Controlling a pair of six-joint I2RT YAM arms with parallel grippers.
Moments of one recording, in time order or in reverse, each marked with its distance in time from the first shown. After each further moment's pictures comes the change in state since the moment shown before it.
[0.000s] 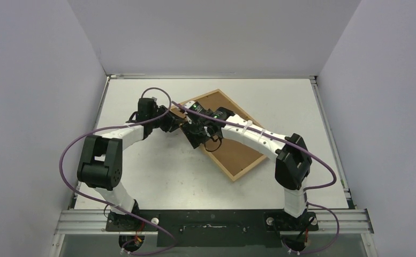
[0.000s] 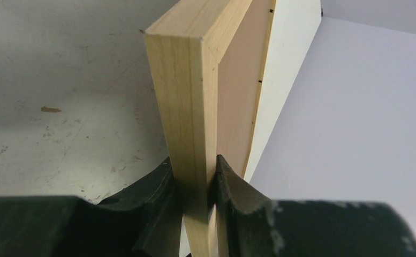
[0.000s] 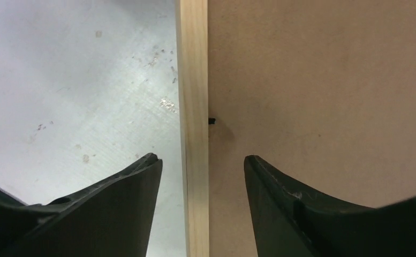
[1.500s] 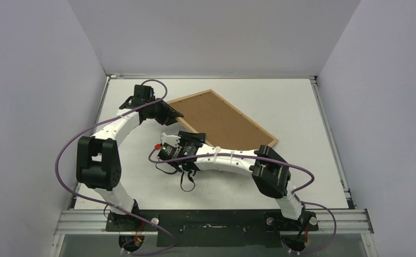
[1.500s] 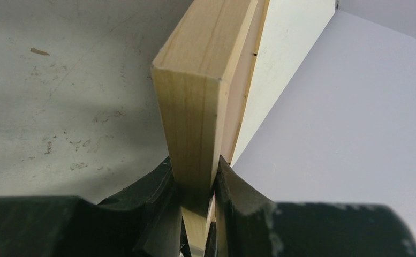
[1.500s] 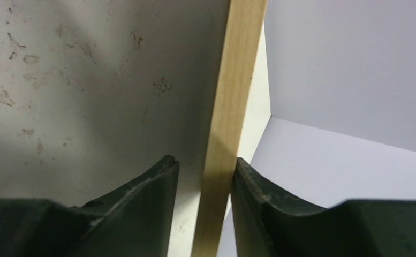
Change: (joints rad) left arm 0.024 -0.002 0.292 -0.486 0.045 0.005; right arm 0.320 0.141 -0.010 0.031 0.970 -0.468
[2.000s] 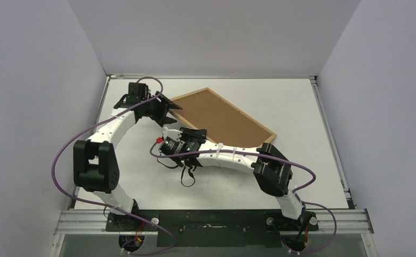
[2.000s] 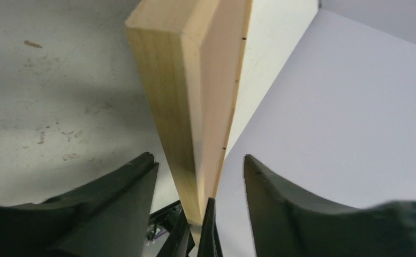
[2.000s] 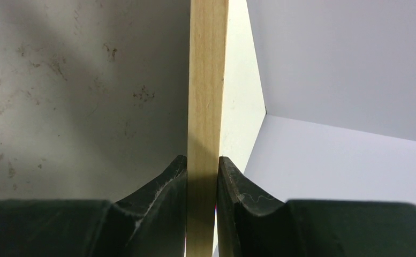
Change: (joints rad) left arm 0.027 -0.024 0.008 -0.033 0.027 -0.005; right arm -0.034 -0.006 -0.018 0.090 0.045 -0.047
